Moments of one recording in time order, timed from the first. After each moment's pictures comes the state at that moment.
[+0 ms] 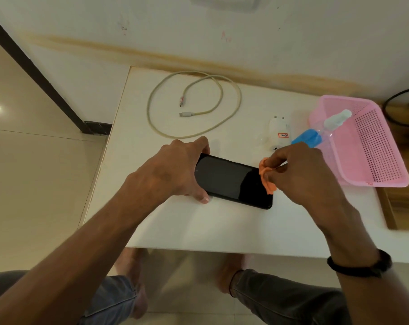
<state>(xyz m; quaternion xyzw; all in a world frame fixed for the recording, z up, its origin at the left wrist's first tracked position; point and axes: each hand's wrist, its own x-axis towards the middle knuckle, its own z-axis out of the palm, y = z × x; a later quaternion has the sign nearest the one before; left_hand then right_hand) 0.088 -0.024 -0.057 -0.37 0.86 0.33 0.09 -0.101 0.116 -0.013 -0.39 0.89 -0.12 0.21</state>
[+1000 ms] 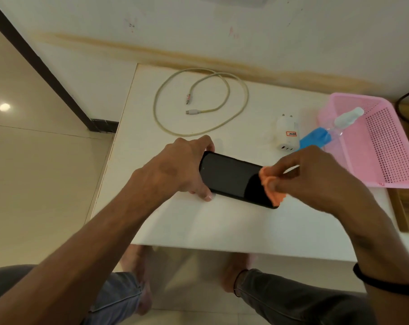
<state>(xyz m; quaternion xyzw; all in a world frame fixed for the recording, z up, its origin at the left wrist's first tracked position) 0.088 -0.027 -0.055 -0.39 0.84 0.36 0.12 -0.112 0.124 -0.005 -0.44 0.84 -0.10 0.30</state>
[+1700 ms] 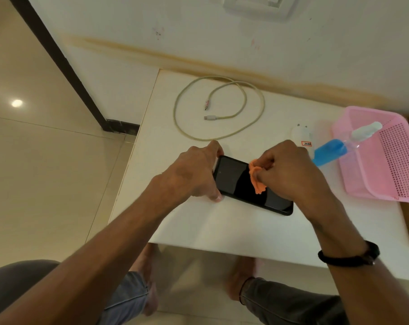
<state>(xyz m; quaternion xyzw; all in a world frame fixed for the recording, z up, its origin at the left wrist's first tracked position) 0.097 -0.024 -0.056 -0.41 0.81 0.40 0.11 -0.068 0.072 -0.023 -0.44 0.86 -0.08 0.24</state>
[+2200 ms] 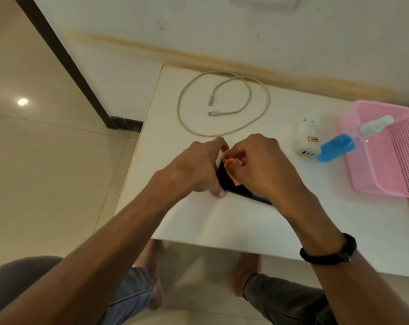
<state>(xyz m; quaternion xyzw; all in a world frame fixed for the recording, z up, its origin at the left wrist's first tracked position) 0.100 -0.028 -0.053 -0.40 0.81 0.43 0.10 -0.025 0.053 -0.020 -0.53 0.80 -0.12 0.25</state>
